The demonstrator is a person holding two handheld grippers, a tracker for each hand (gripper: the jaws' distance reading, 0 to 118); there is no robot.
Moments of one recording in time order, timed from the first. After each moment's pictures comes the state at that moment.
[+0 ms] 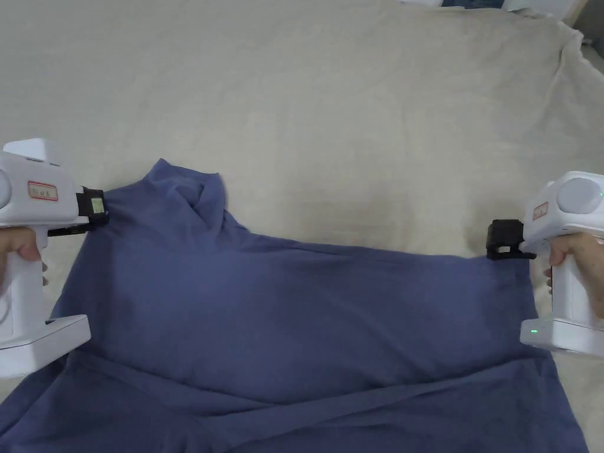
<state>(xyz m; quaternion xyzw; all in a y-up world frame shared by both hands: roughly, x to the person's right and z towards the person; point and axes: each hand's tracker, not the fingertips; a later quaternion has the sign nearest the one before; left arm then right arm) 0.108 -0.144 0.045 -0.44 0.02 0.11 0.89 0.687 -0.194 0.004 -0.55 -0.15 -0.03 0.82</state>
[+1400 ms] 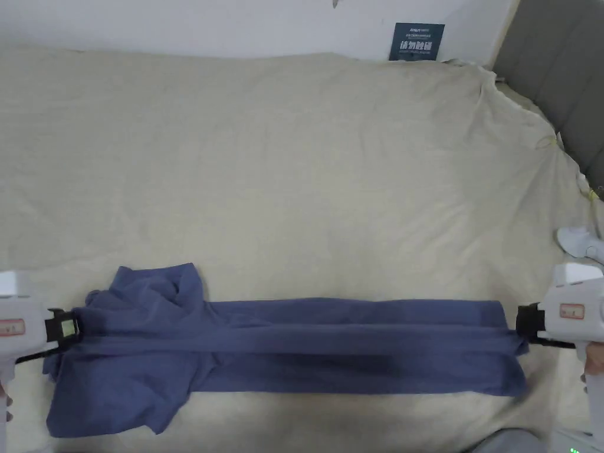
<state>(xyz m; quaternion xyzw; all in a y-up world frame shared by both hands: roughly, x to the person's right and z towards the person) 0.083 -0.169 0.292 -0.46 0.02 0.12 0.88 0.701 -0.166 0.302 -0.49 -0.09 -0.06 0.87</state>
